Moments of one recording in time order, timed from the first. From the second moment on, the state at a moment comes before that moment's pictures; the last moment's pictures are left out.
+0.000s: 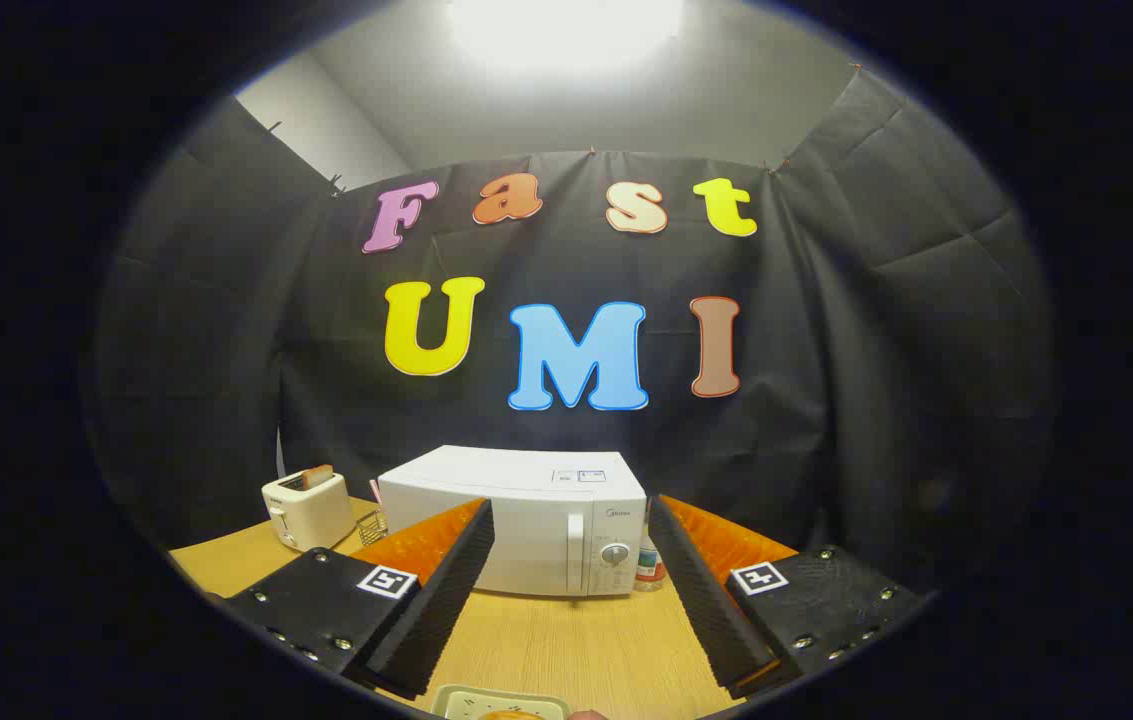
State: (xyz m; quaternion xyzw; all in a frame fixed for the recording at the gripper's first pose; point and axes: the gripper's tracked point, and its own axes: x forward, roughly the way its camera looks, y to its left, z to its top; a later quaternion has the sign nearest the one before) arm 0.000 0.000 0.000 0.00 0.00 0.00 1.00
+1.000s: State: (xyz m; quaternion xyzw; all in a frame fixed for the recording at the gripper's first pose) arm 0.008 -0.014 -0.007 0.00 0.00 0.00 1.00
